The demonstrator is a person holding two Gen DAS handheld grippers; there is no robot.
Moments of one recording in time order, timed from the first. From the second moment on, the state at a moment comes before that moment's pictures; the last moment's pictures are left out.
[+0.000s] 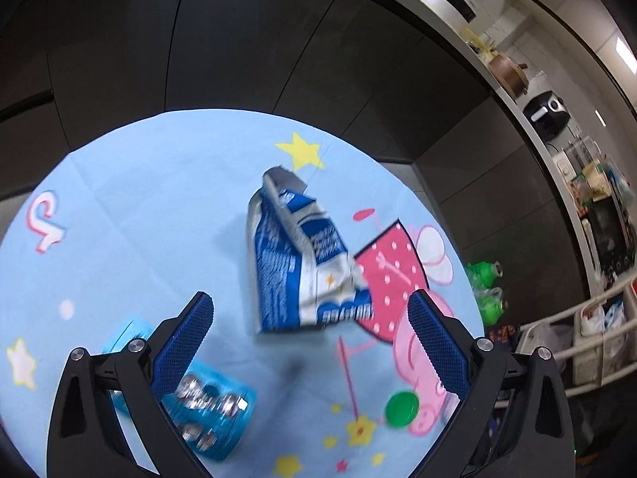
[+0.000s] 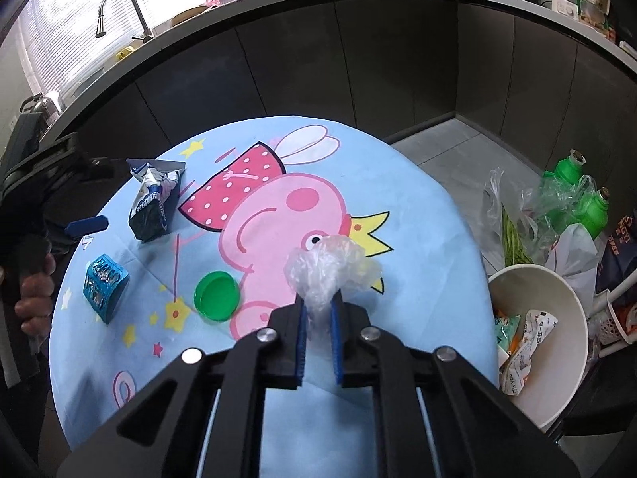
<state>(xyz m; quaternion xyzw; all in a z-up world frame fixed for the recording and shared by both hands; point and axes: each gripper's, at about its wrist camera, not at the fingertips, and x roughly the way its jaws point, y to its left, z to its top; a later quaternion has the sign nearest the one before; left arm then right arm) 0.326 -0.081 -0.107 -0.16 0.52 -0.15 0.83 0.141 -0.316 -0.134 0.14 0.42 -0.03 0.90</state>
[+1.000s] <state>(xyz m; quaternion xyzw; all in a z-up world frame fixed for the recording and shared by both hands) 0.195 -0.110 -0.029 -0.03 0.44 -0.20 0.88 0.058 -0.309 -0.077 0.16 0.36 -0.01 0.92</state>
